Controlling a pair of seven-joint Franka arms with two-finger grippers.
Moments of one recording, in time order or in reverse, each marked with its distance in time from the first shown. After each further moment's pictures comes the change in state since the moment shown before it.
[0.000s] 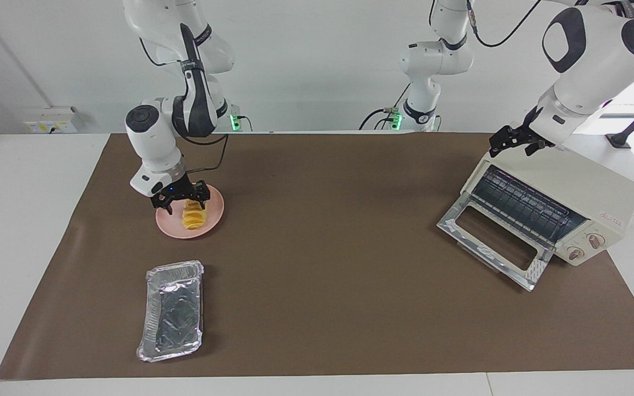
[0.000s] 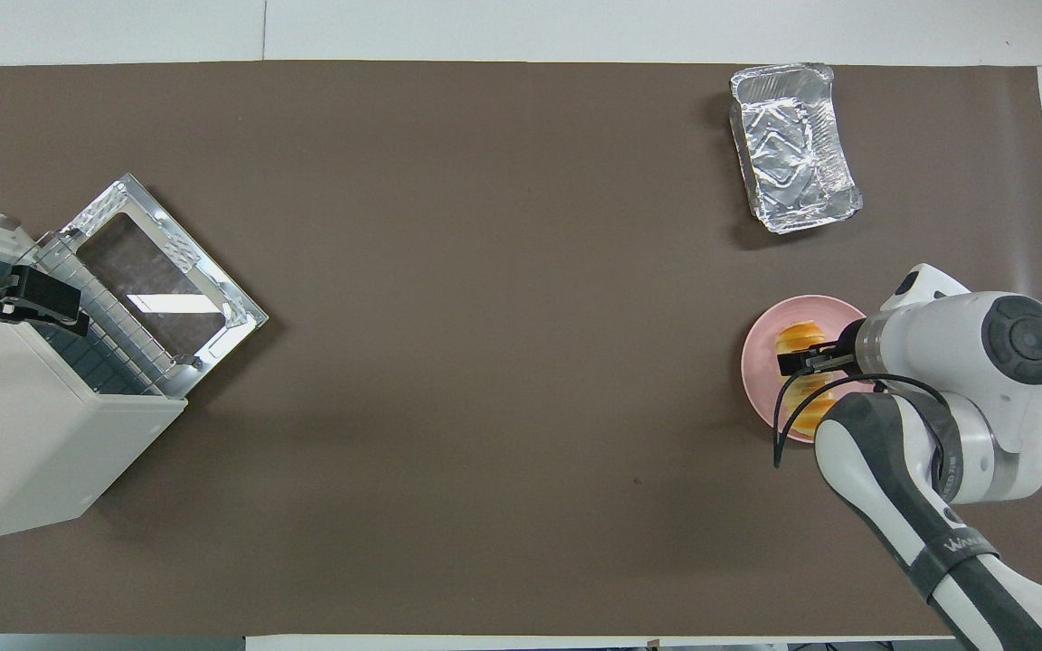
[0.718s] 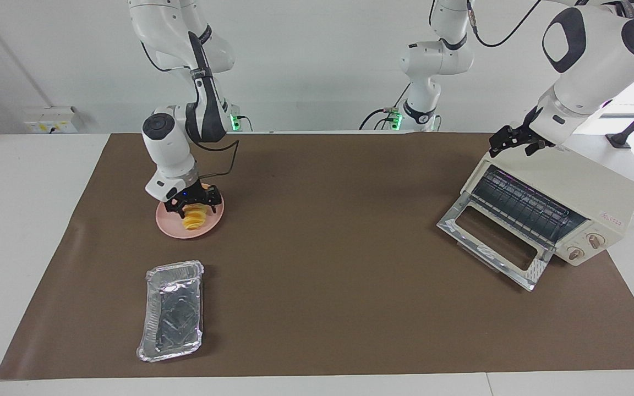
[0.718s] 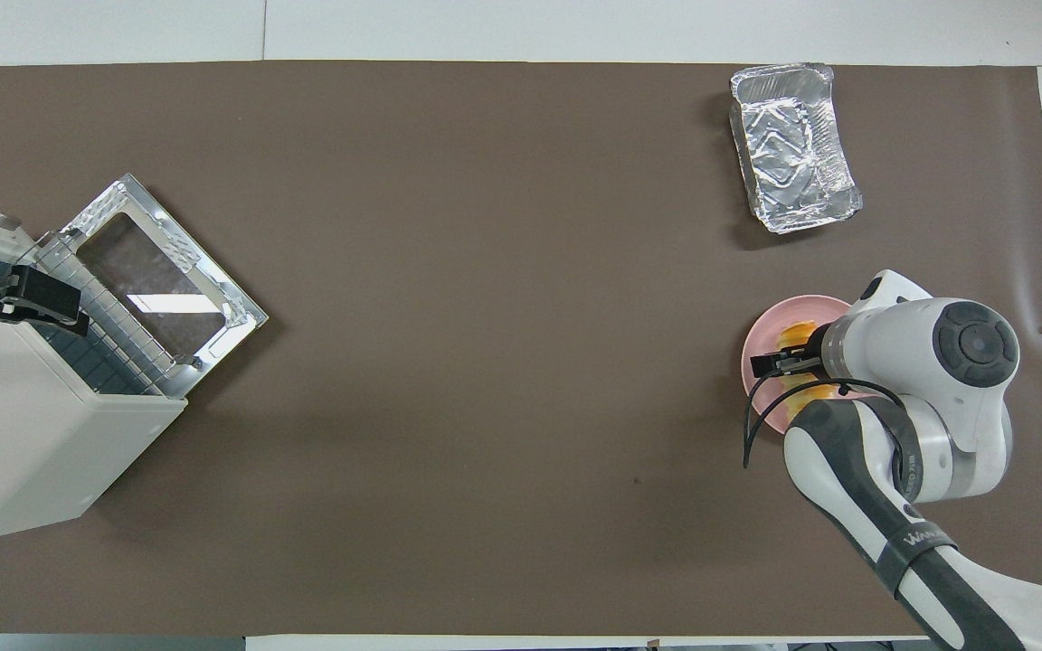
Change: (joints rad) left arm 0.000 0.000 0.000 0.000 0.000 0.000 0.000; right arm 0.050 0.039 -0.003 -0.006 0.000 0.046 0.053
